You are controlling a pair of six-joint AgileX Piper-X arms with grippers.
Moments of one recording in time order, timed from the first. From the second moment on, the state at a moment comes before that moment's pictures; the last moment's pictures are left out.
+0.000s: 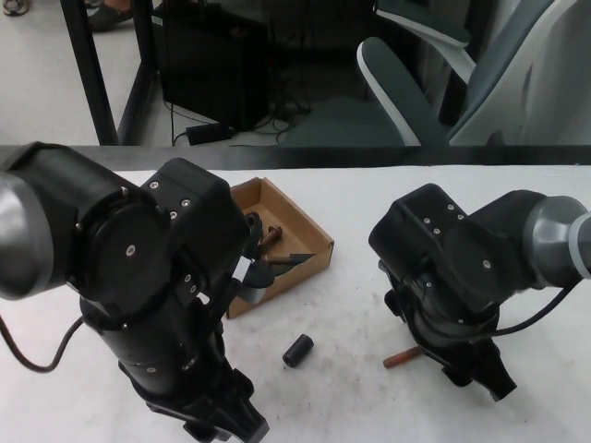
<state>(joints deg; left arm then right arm) -38.4 82.2 -52.2 54.1 3.4 4.3 33.9 102.0 -57.4 35.7 18.6 88.6</state>
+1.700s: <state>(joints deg) -38.4 82.3 -52.2 52.7 3.4 4.3 34.2 102.2 -57.3 32.5 11.7 74.0</state>
